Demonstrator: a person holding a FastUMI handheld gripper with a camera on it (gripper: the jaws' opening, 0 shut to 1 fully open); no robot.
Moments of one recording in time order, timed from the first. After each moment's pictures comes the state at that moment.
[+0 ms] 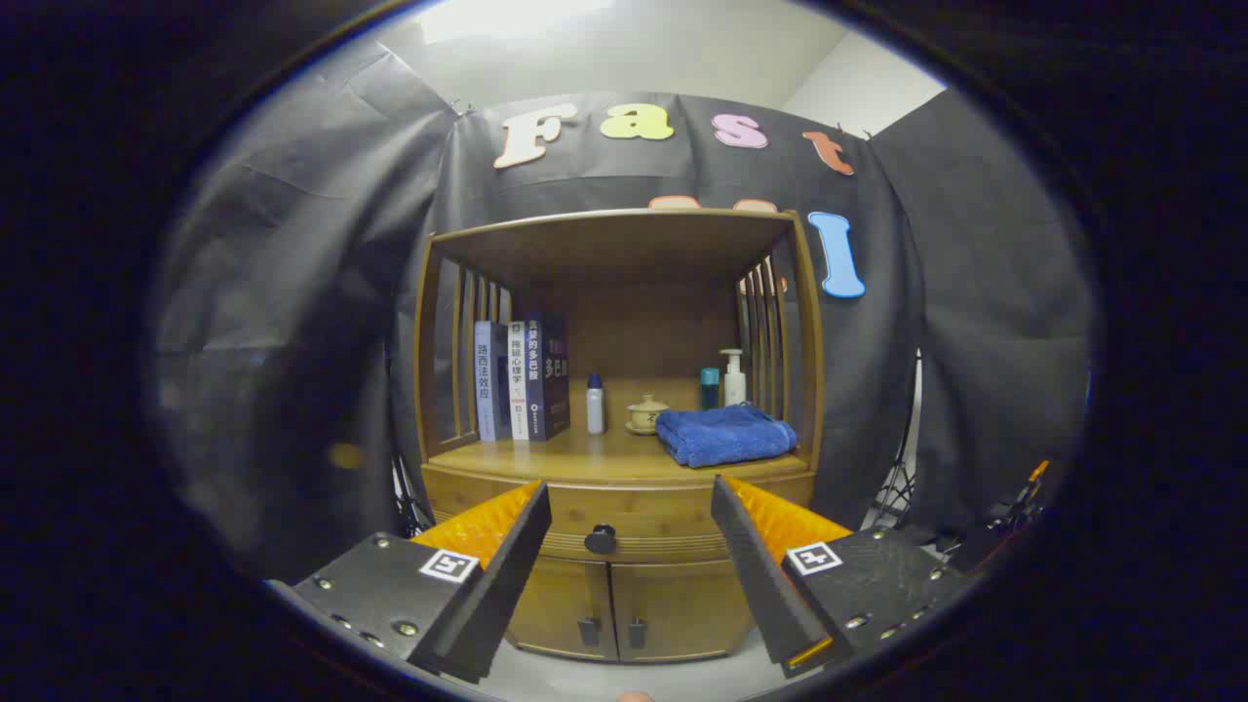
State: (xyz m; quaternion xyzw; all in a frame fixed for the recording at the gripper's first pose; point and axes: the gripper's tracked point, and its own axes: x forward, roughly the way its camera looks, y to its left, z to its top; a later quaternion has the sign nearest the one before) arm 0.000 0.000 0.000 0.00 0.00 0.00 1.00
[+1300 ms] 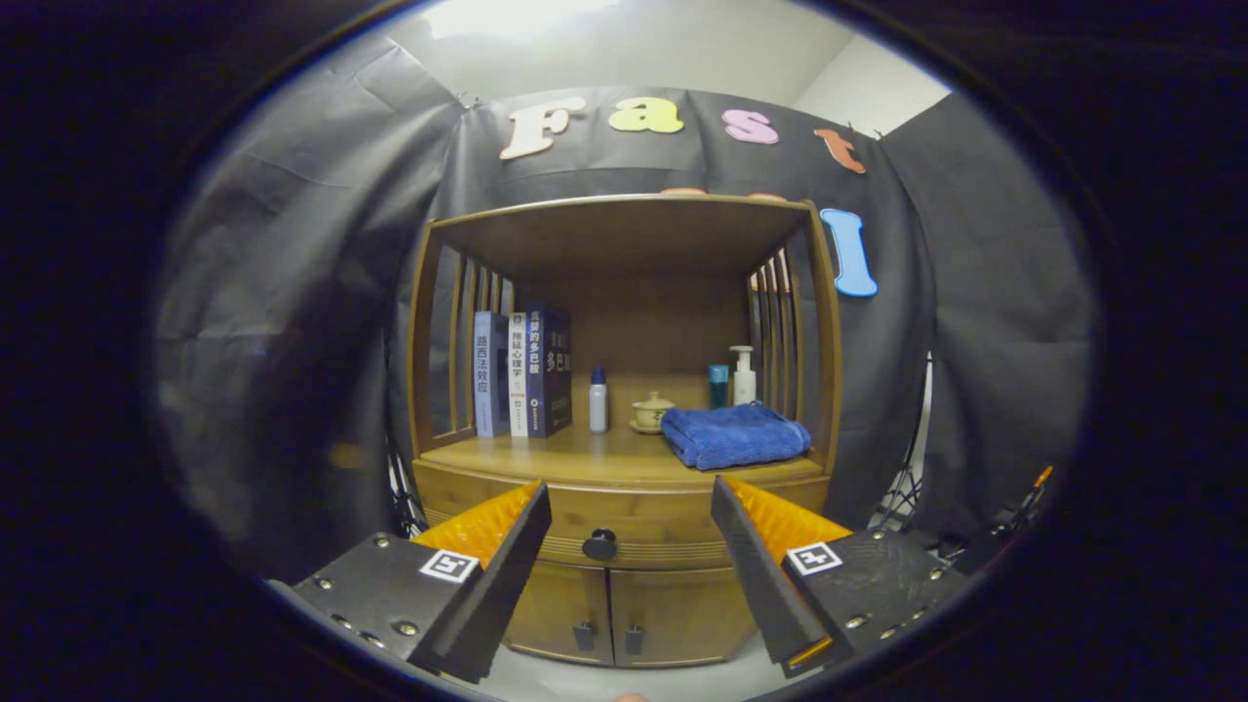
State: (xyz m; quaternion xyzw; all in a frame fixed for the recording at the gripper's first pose) arm 0.038 0.008 -0.013 -0.01 0.01 0.01 1.00
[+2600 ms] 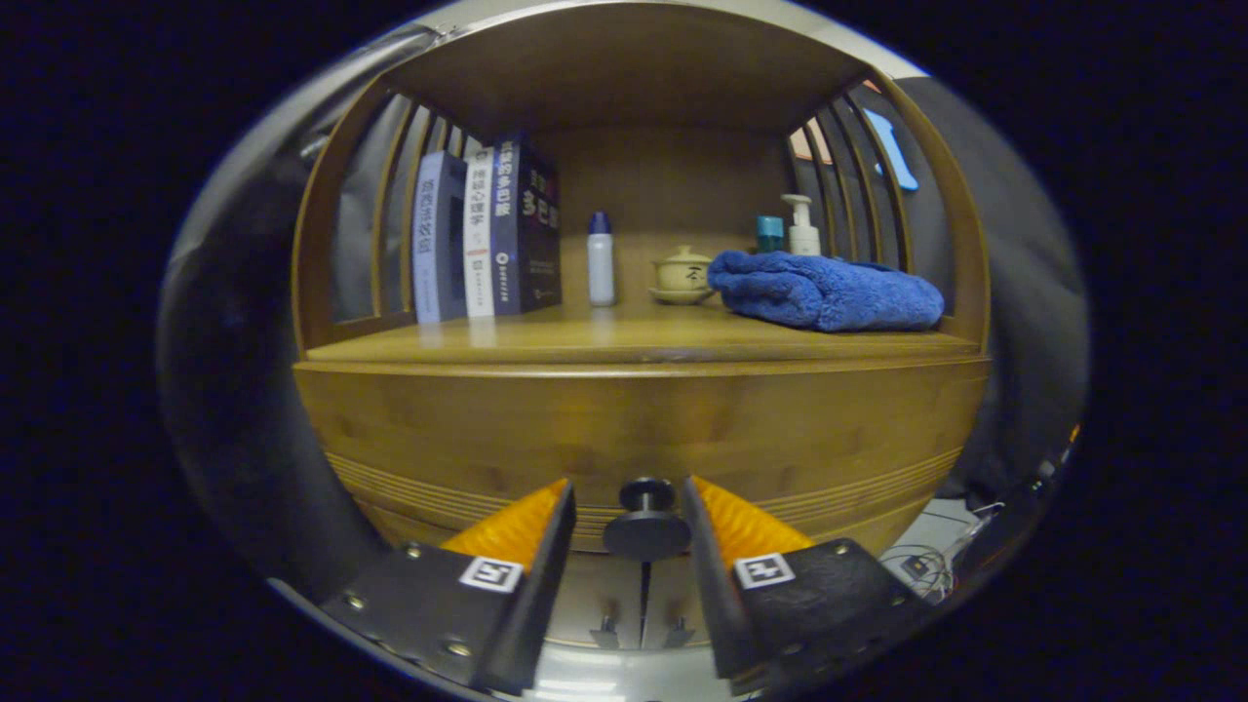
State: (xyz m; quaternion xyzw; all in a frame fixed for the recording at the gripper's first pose) arm 0.191 0.038 -0.186 0.00 0.15 -0.05 0.99
